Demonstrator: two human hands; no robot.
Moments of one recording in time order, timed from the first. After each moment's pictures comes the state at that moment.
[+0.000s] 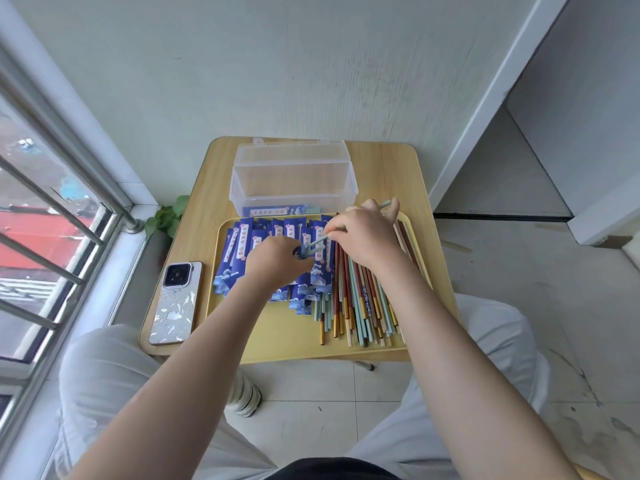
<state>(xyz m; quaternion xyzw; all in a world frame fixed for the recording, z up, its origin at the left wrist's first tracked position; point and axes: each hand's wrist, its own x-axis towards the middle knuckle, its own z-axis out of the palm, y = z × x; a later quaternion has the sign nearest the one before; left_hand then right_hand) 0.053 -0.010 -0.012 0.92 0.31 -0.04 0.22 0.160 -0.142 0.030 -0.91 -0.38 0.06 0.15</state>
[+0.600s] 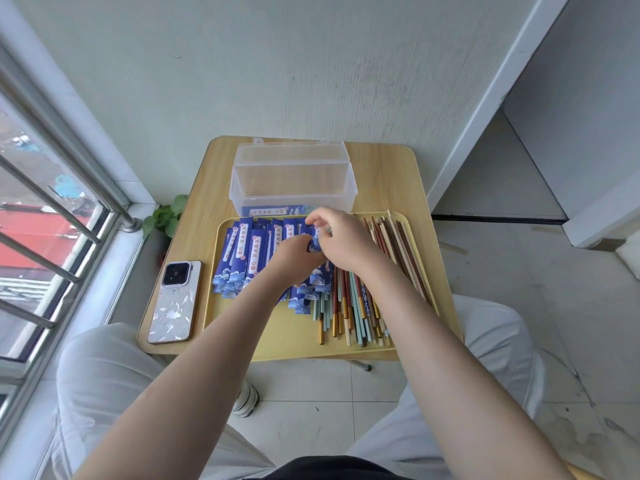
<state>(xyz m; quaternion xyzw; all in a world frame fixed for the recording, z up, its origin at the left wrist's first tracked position) 0.066 -0.029 -0.004 0.88 0.28 -0.07 0.38 0.142 -0.129 0.028 -0.85 -0.37 0.19 0.32</state>
